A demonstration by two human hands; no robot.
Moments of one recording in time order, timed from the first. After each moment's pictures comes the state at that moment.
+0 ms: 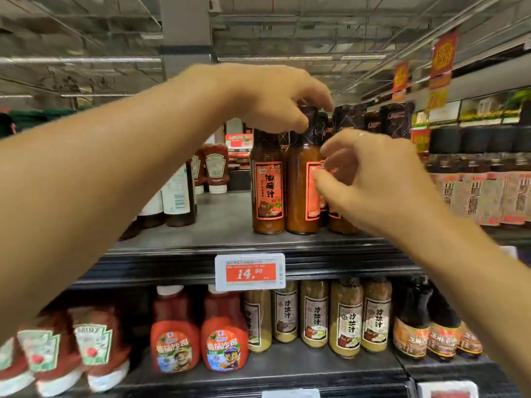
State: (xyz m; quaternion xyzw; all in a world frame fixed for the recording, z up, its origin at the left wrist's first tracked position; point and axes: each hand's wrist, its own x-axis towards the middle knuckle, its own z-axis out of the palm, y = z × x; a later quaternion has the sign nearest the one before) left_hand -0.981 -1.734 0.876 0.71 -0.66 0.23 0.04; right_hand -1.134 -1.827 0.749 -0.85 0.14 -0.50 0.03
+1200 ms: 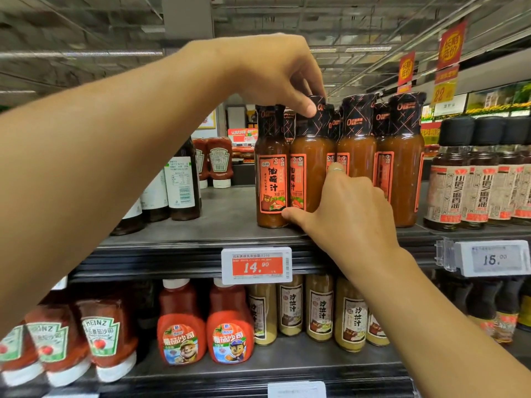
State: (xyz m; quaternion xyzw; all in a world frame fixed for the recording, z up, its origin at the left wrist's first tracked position) left_hand -0.962 -1.734 0.893 0.69 -0.69 0.20 0.07; right_hand -1.095 -1.798 0.707 -0.83 0.33 -0.44 -0.03
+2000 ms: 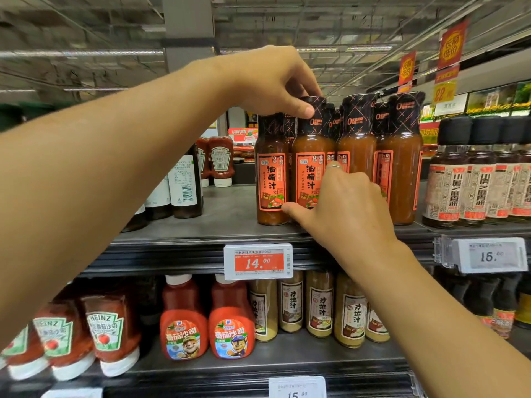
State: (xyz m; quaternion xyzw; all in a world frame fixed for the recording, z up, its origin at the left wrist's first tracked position) left_hand -0.962 -1.726 0.879 0.71 -0.66 0.22 0.10; right_hand -1.093 -1.799 0.709 -0.84 0.31 -0.45 -0.02
